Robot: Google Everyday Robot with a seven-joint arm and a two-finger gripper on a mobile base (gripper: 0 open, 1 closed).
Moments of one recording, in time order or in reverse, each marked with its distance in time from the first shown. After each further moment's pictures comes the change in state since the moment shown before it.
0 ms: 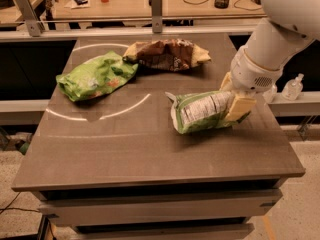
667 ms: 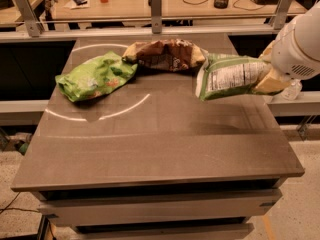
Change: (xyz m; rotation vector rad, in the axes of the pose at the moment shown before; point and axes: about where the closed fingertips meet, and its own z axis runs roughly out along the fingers) arm 0.036 -0.015 -0.091 0.449 0.059 0.224
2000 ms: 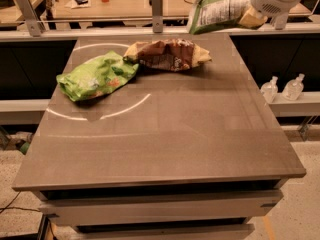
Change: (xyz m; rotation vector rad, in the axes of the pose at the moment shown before) arm -0.042 -0.162 -0.001 0.361 -0.017 0.020
